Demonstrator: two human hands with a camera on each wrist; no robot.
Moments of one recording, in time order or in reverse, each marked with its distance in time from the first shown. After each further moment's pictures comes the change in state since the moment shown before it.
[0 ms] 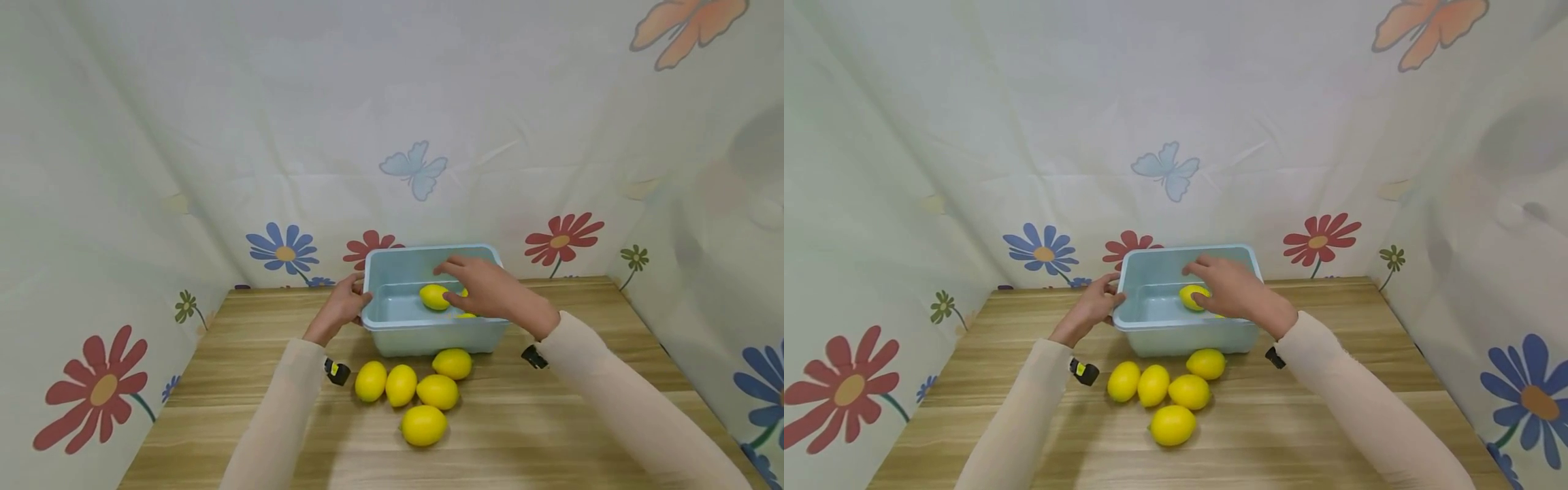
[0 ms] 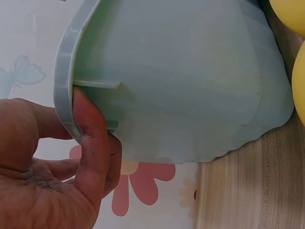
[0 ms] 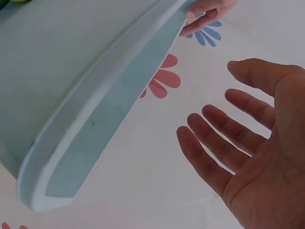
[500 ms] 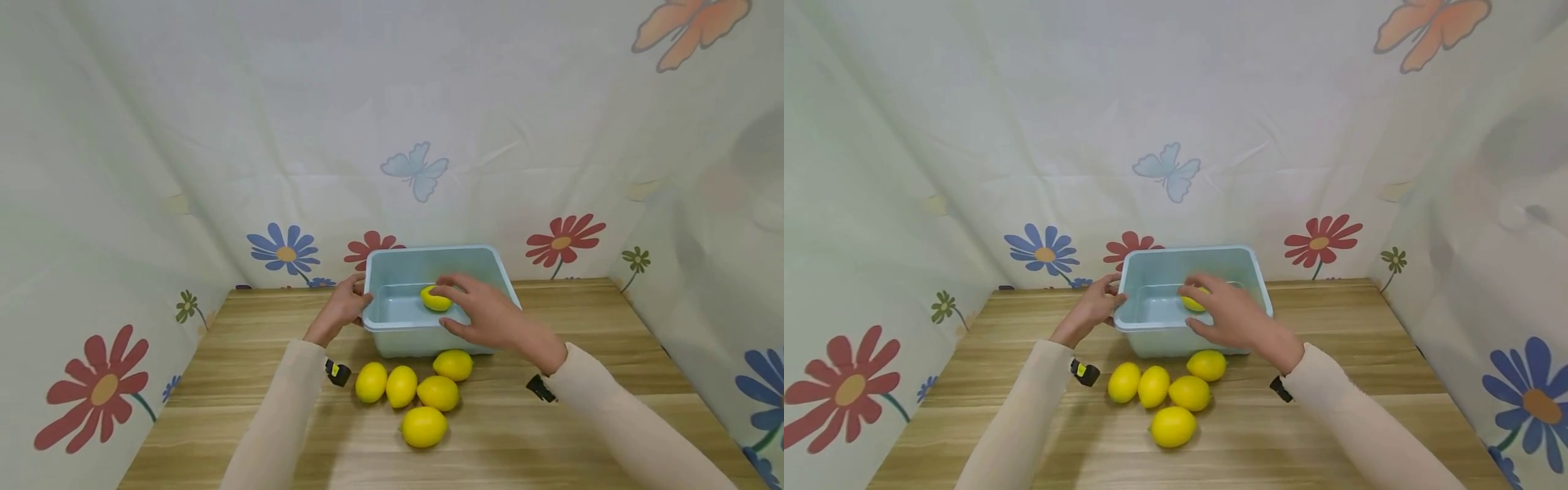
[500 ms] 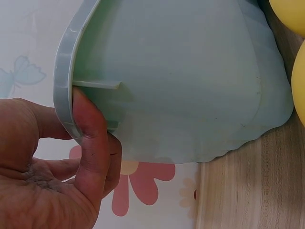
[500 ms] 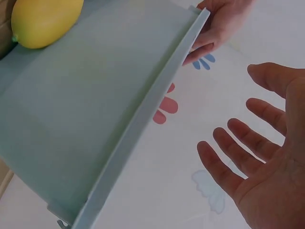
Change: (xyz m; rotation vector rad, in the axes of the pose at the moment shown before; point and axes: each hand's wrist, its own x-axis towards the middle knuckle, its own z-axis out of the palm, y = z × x) left_hand -0.004 0.003 0.001 -0.023 -0.004 0.009; right_hand -0.028 -0.017 0.024 0.009 0.176 -0.130
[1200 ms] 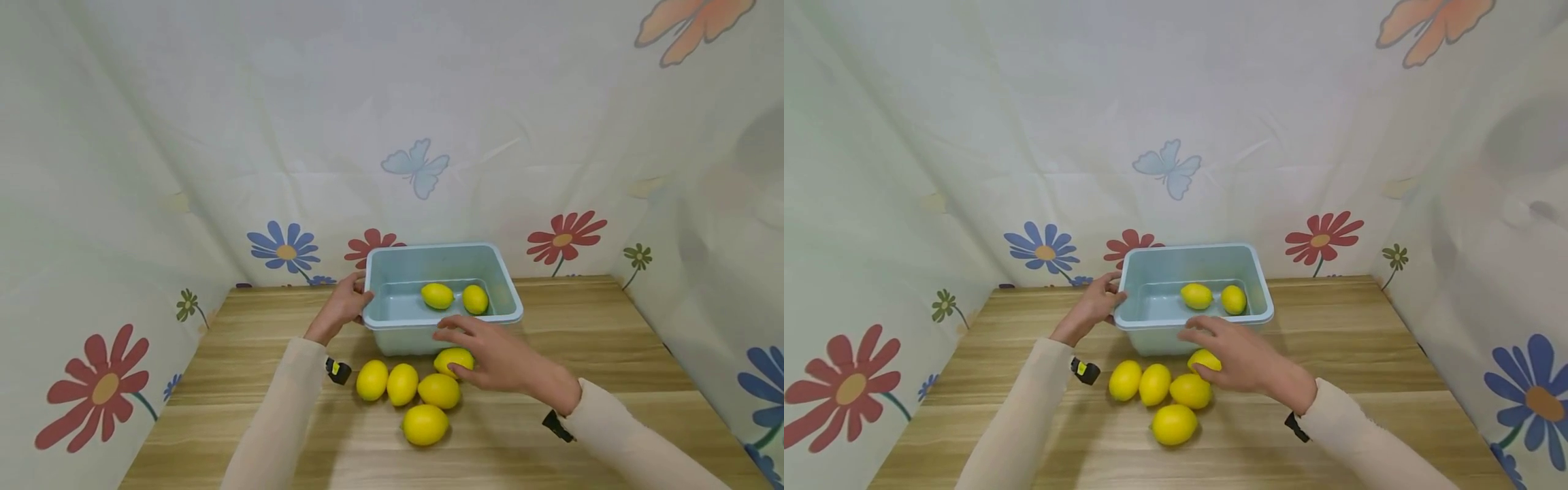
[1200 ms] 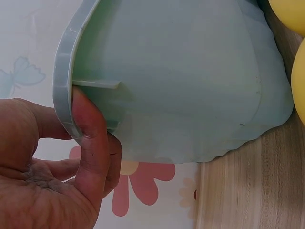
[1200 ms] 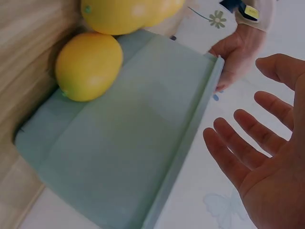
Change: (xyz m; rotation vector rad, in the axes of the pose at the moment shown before) left_hand 0.002 -0.001 0.000 0.019 0.012 -0.007; right_hand -0.045 -0.019 0.023 0.032 -0.064 -0.094
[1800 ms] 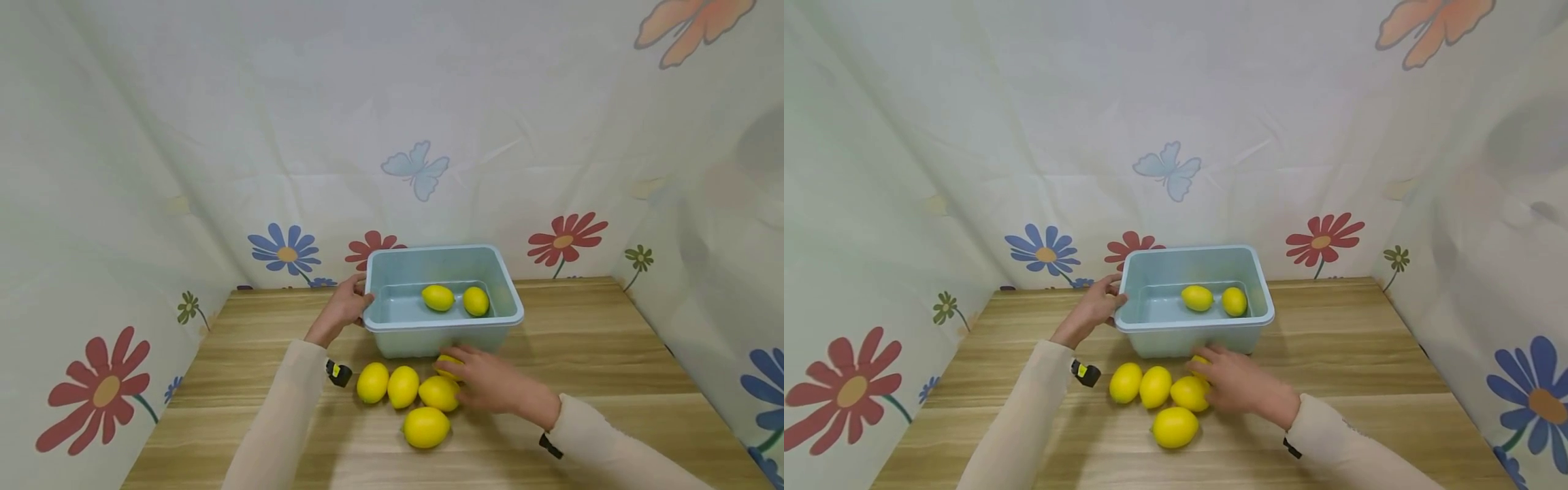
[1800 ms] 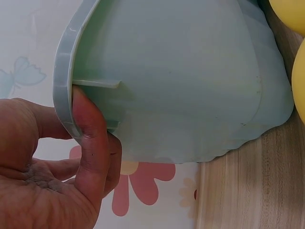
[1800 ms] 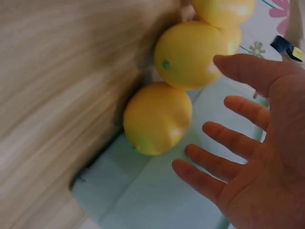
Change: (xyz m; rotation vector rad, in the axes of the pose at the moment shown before) left_hand -0.001 0.001 0.000 -0.013 -0.001 -0.023; right_hand -0.014 0.005 0.057 -0.010 -0.305 0.145
